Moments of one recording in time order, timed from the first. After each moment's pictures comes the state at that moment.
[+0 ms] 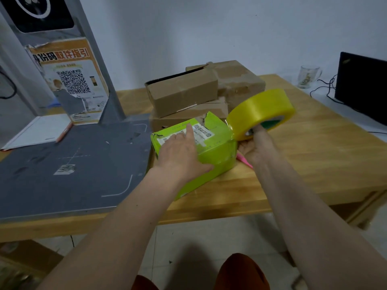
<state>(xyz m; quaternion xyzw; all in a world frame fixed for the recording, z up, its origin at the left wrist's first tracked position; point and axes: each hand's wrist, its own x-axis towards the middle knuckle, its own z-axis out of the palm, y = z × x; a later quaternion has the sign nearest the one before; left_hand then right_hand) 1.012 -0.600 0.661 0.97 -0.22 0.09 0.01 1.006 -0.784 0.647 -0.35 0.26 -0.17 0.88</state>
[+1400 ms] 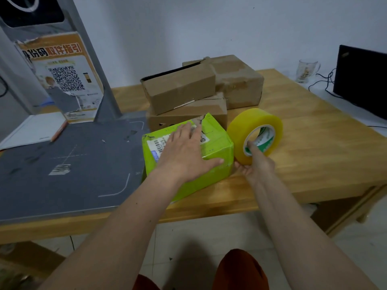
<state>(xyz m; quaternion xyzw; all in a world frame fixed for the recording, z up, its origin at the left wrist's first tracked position) 1.018 -0.605 0.652 0.96 -0.27 0.05 0.08 0.981 -0.779 0.595 -0.37 0.39 -0.19 0.82</state>
